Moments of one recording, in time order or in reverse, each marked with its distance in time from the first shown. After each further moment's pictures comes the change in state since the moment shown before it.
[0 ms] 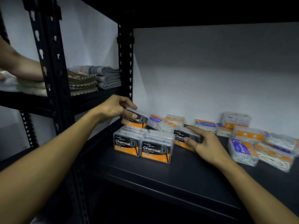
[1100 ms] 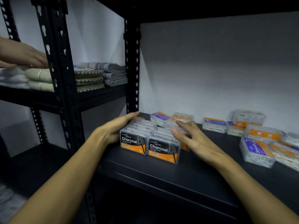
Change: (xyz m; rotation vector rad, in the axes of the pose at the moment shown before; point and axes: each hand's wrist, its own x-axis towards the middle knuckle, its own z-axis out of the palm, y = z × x) left_hand -0.022 -0.042 0.036 -0.633 -0.102 -0.408; right_hand -0.008 -0.054 0.021 0.102 -0.326 -0.022
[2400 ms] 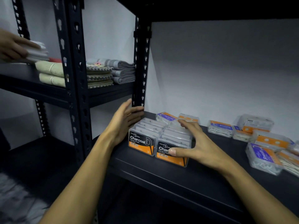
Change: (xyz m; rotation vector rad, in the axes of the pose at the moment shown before) left_hand -0.018 -0.008 -0.005 -0.146 0.120 0.302; right_hand 0.002 -0.001 0.007 -0.085 -0.008 -0.134
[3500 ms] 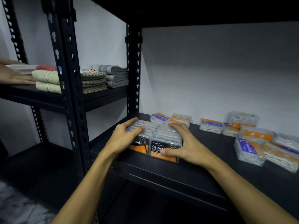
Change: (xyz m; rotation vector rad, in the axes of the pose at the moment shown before) left_hand -0.042 -0.017 0.019 0.608 0.102 0.118; right_hand 0.002 0.004 0.011 -0.016 -0.003 0.009
